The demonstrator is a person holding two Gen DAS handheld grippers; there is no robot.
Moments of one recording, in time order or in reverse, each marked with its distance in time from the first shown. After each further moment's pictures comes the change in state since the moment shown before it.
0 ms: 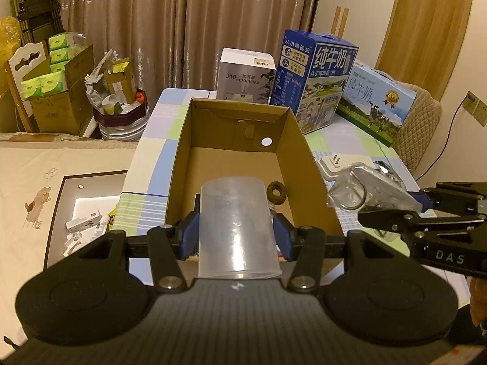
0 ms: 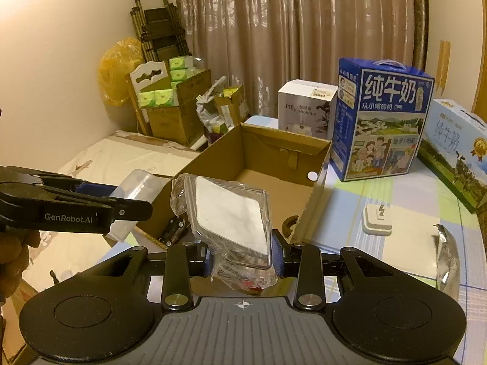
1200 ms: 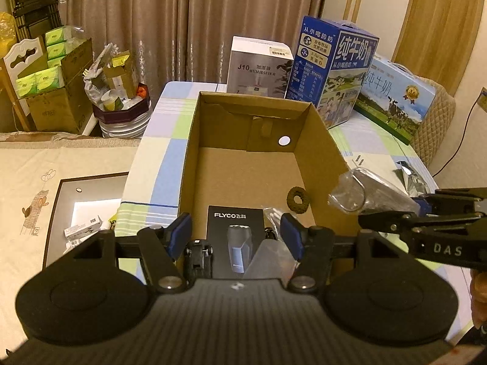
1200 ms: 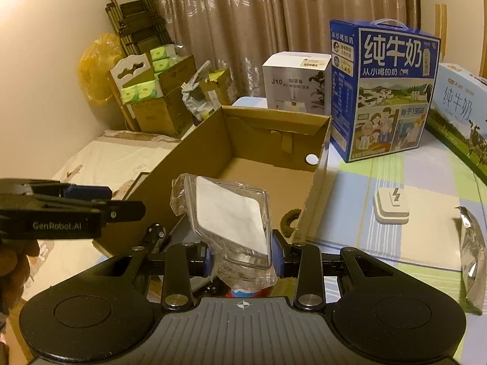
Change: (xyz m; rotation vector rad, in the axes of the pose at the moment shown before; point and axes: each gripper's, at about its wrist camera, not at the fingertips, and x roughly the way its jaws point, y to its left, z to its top) left arm 0.057 0.025 0.018 0.001 0.029 0.019; right arm 0.064 -0.027 0.013 0.116 0.058 0.015
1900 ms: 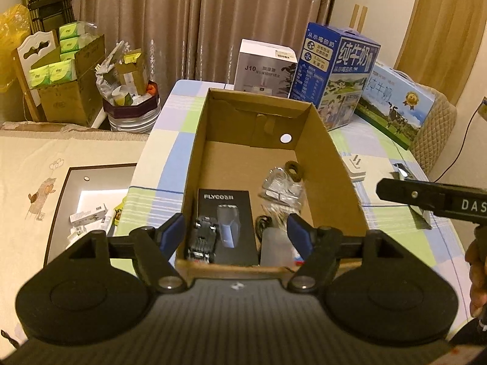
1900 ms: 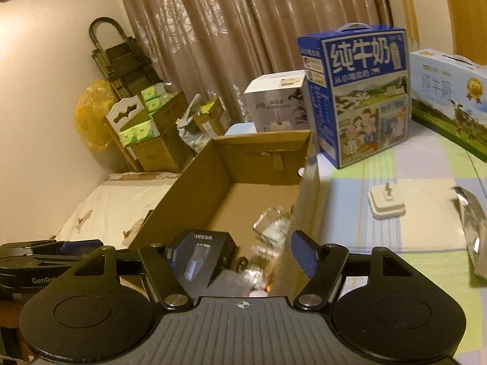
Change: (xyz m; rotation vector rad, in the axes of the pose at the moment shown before) left arm -0.032 -0.009 -0.022 -0.045 -0.014 0.023; right arm -0.042 -0.021 -0.010 0.159 -0.112 0.030
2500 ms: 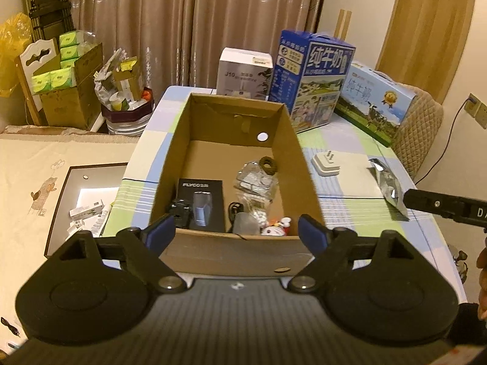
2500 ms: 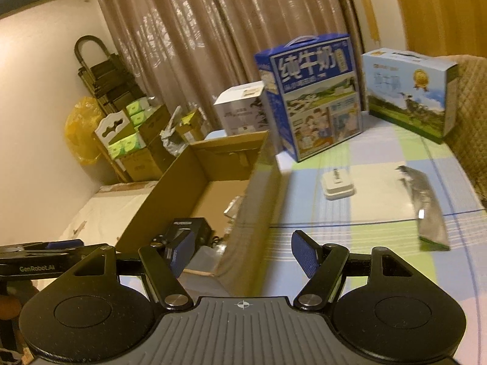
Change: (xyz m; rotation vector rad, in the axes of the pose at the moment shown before) left arm -0.056 -0.045 -0.021 0.015 -0.029 -0.006; right arm -0.098 -0.031 -0.027 0.061 -0.050 -0.069
